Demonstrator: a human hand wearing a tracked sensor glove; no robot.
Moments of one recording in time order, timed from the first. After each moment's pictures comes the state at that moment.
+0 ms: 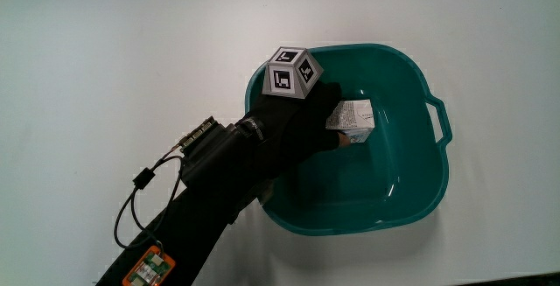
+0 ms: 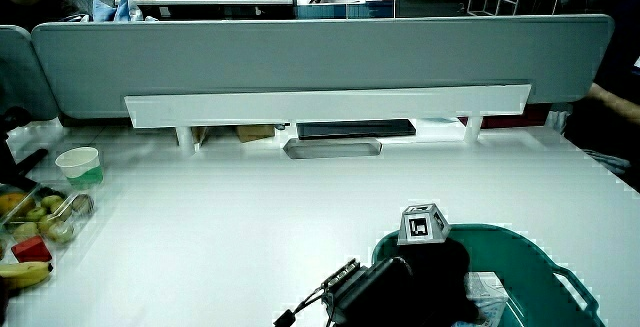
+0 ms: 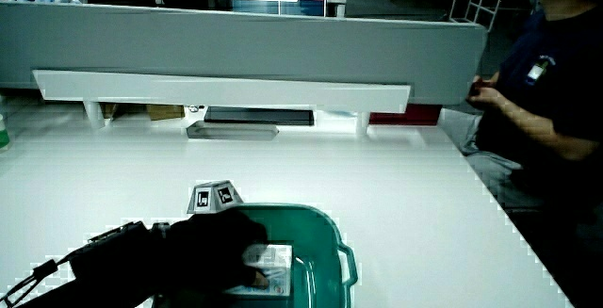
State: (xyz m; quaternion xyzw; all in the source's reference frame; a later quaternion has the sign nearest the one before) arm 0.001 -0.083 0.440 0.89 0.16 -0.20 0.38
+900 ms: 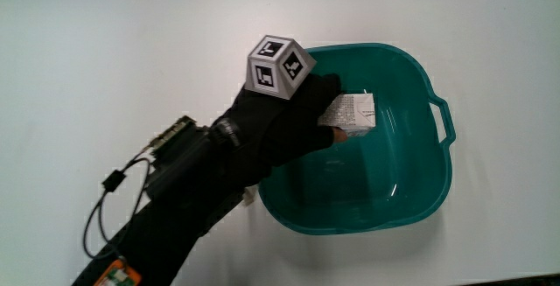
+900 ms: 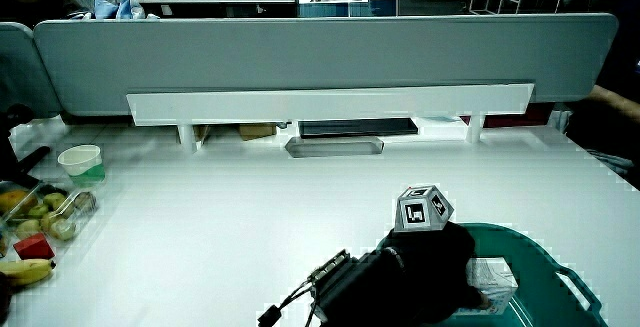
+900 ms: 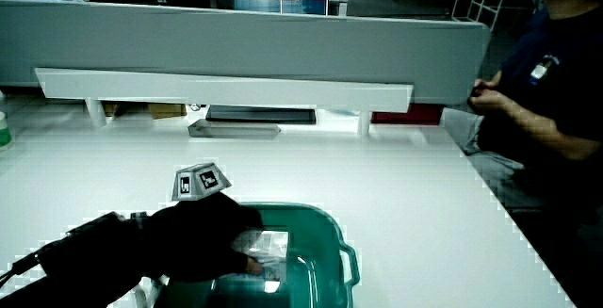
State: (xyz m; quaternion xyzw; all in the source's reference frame) arm -0.014 -0.080 0.389 0.90 0.21 -0.24 0.30
